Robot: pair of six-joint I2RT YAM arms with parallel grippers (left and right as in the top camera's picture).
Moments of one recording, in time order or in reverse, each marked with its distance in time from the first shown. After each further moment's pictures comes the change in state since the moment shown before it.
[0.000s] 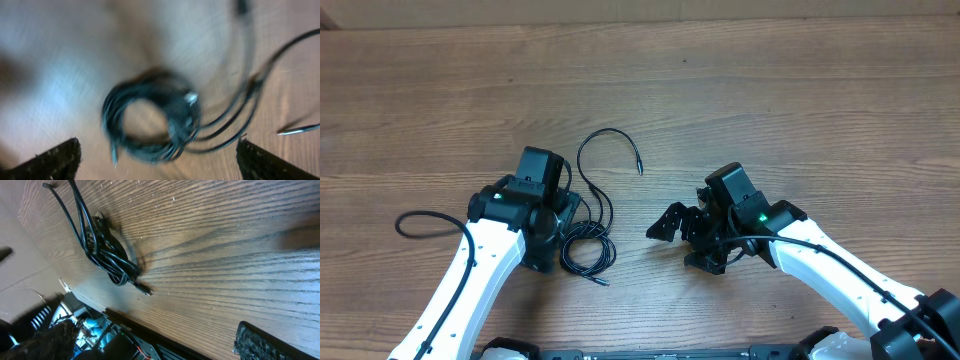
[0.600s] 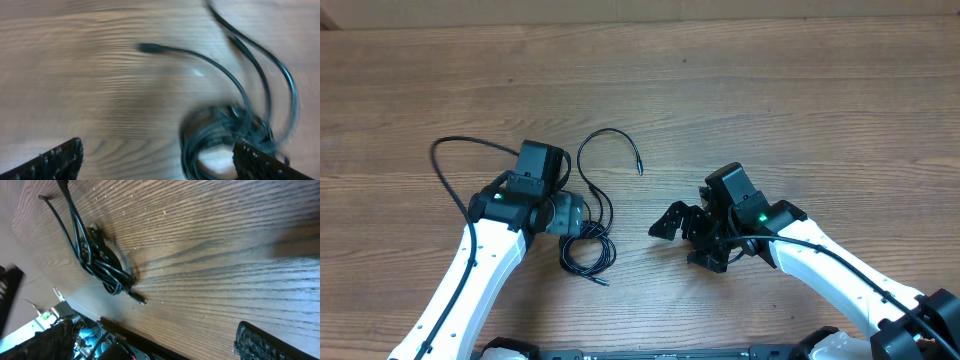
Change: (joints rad) left arm 0.000 0.000 0.000 0.114 -0.120 1.343; right arm 0.000 0.000 0.000 -0.001 0.052 0.000
